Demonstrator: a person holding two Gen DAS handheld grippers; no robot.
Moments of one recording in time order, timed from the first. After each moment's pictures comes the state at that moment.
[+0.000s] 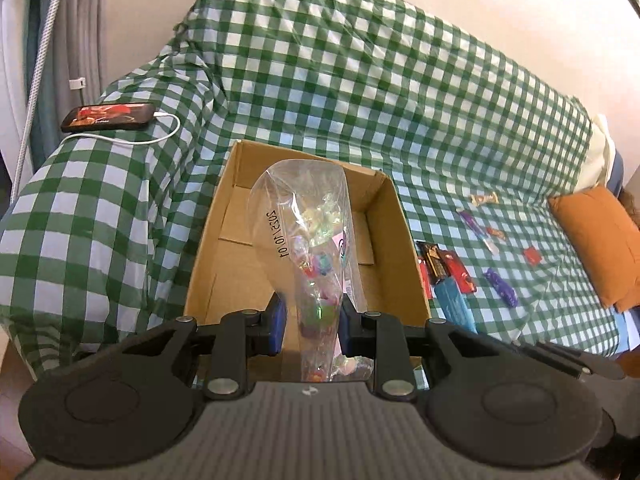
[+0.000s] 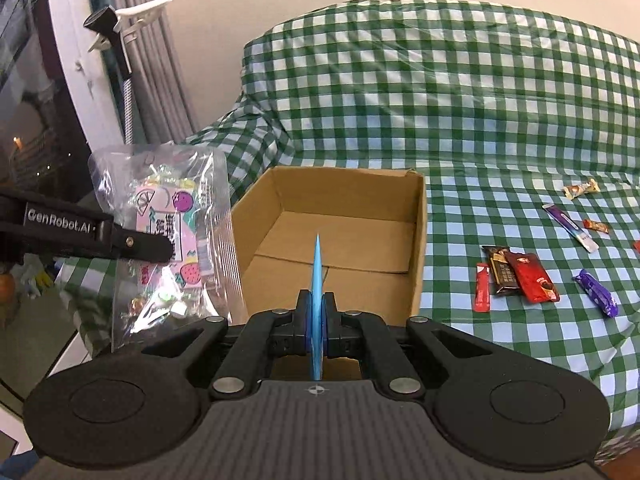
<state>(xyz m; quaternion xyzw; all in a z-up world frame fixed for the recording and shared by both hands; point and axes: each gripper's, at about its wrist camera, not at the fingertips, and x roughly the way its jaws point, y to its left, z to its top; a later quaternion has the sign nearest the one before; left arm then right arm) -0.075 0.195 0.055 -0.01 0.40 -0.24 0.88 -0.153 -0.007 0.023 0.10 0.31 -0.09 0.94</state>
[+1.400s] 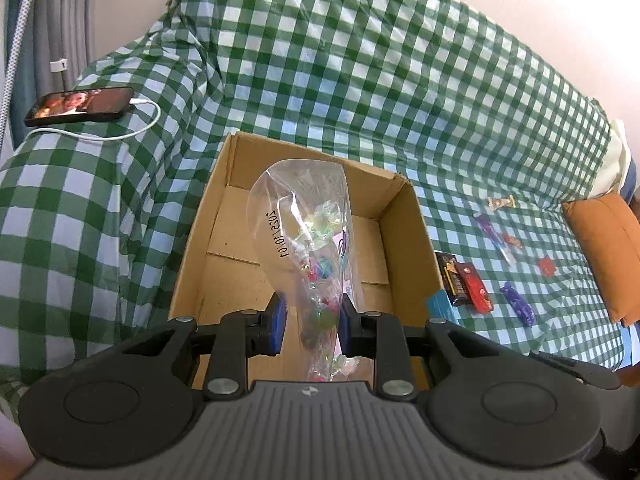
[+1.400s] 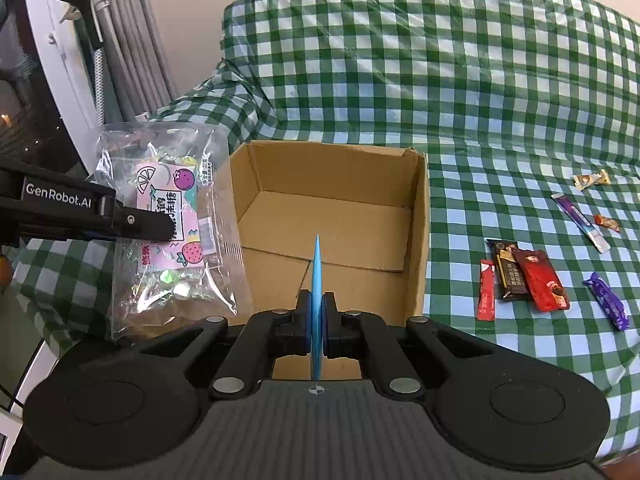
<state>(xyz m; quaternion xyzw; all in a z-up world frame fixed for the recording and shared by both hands) 0.004 0.148 0.018 -0.01 0.44 -0.23 0.87 -0.082 -0.058 -0.019 0.10 0.36 -0.09 0.92</state>
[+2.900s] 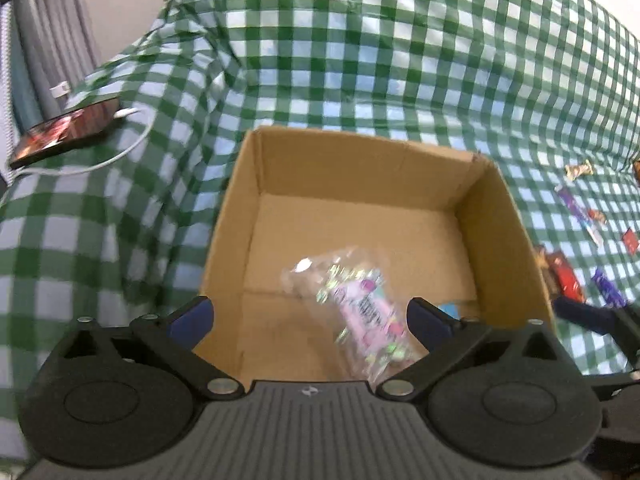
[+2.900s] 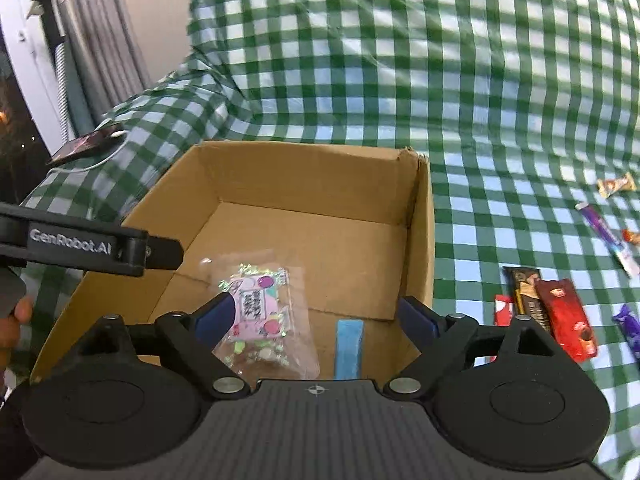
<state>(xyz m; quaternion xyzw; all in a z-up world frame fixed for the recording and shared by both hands) 0.077 0.108 -0.034 0.09 0.45 -0.16 0.87 -0.013 -0.107 -0.059 0.10 0.37 -0.09 0.92</state>
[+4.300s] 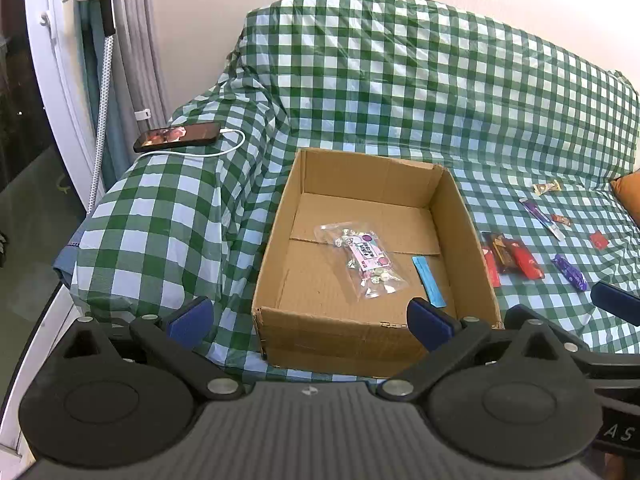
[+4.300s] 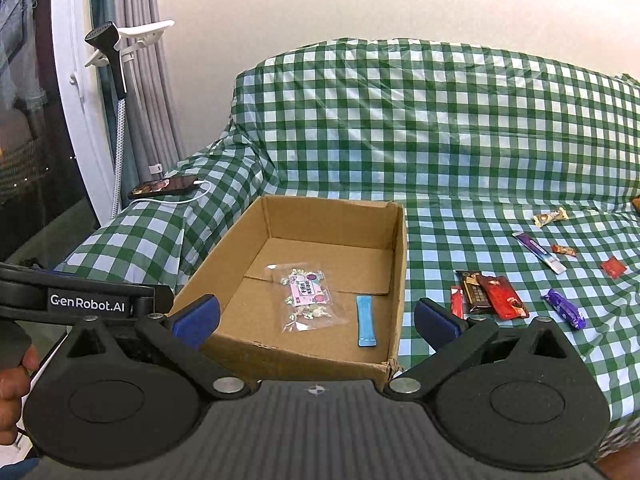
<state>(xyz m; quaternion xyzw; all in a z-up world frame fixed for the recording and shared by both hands) -0.131 0.180 0.043 0.07 0.36 -0.13 0.92 -0.193 0.021 0.039 0.08 0.26 -0.12 0.95</state>
